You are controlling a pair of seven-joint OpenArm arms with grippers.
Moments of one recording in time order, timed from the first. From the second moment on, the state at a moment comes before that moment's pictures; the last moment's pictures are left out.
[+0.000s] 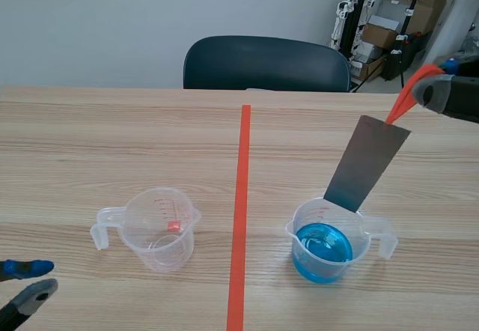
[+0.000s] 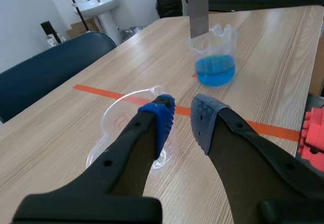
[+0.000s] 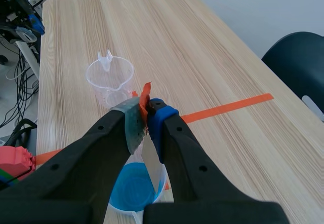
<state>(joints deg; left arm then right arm) 32.6 -46.2 11.3 76.5 12.3 -22.4 -74.1 -5.1 81.3 -25.5 97.2 37.7 44.9 37.0</state>
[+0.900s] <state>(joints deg) 14.7 -54.3 14.9 98.8 -3.3 -41.0 -29.0 -5.1 81.3 -24.8 100.5 43.5 44.9 28.4</state>
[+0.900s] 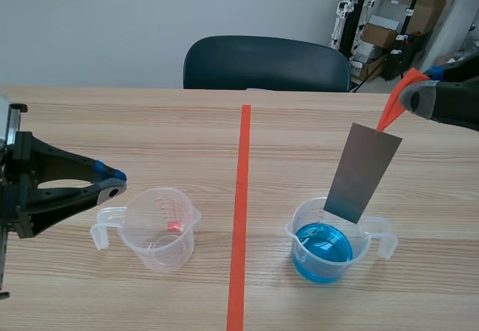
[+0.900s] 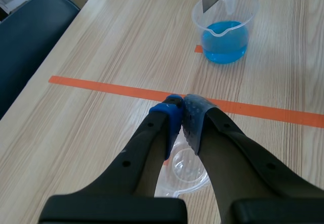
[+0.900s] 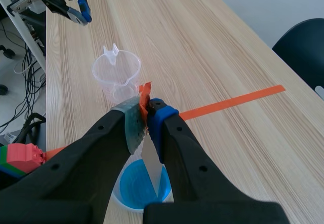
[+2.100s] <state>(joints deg) -9.2 -43.3 36.4 99.0 -8.1 -41.2 -6.6 -5.0 90.1 -21.1 109.2 56.5 44.9 19.9</state>
